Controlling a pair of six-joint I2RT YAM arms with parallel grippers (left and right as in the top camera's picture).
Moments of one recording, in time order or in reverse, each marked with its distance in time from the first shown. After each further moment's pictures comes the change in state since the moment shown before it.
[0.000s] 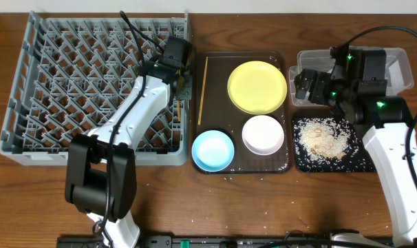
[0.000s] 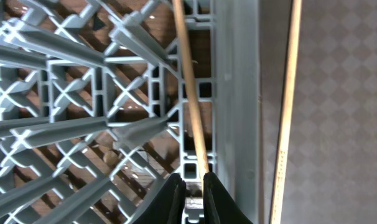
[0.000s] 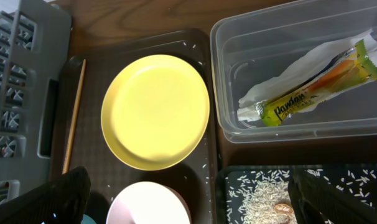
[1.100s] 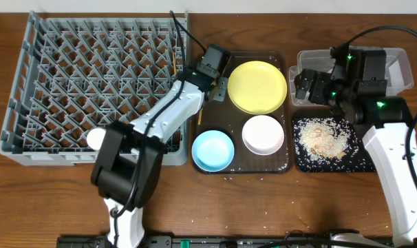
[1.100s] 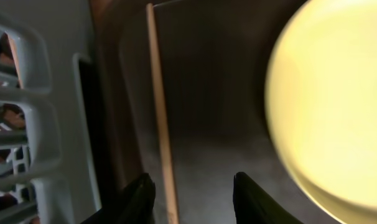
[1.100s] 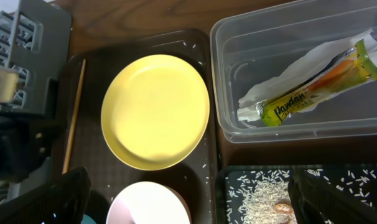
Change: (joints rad) left arm -0.179 0.140 0.042 0.230 -0.023 0.038; right arm 0.000 0.000 0.000 0.000 0.000 0.000
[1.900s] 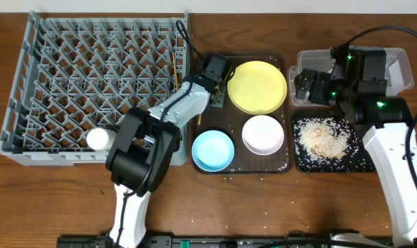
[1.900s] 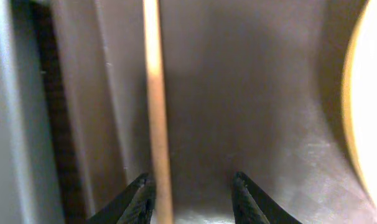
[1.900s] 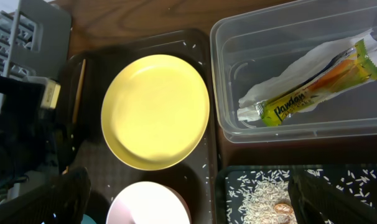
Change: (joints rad) left arm 0.000 0.132 0.000 0.027 -0.014 -0.058; right arm 0.000 0.000 0.000 0.000 0.000 0.000
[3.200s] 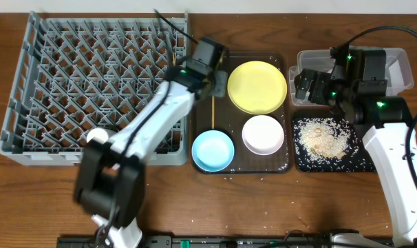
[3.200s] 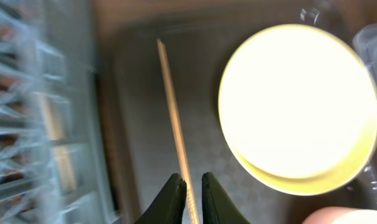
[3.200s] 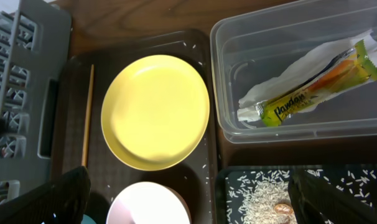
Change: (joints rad) left arm 0.026 -0.315 0.000 -0.112 0.145 -0.015; right arm 0.000 0.000 0.000 0.000 0.000 0.000
